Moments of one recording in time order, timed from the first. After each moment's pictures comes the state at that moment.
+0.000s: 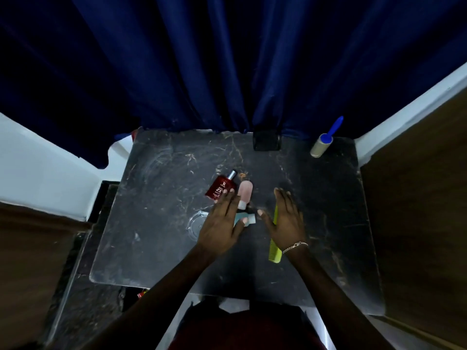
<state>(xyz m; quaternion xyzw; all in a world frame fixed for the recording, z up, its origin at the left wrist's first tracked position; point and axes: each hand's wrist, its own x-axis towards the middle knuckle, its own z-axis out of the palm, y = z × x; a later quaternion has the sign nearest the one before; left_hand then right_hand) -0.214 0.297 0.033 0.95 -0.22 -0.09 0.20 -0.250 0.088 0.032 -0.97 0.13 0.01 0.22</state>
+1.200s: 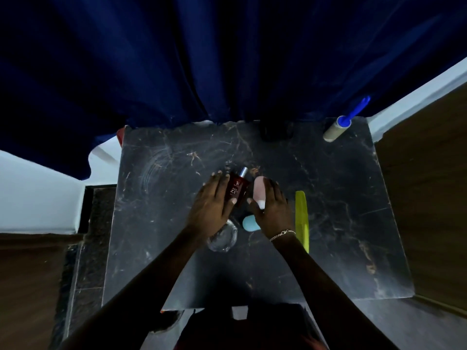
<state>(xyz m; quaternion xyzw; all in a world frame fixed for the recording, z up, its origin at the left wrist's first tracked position) -0.110 0.384 0.001 0.94 -0.26 -0.11 0.18 -0.184 0.194 -0.001 -0.95 0.18 -0.02 0.24</state>
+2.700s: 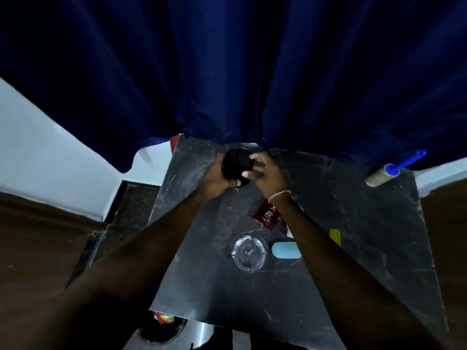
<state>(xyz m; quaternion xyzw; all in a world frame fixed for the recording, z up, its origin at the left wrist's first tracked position) 0.007 0.441 0.051 0.83 0.00 -0.19 0.53 -0.017 0.267 0.055 -0.79 0.09 0.05 0.61</state>
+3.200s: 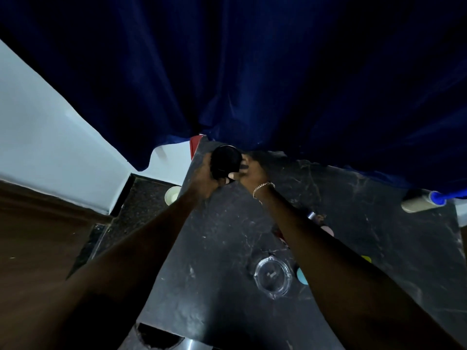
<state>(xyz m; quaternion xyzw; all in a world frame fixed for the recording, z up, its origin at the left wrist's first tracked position) 0.053 0.547 0.015 0.85 0.03 -0.13 0.50 0.072 0.381 0.015 -0.82 0.09 0.18 0.54</state>
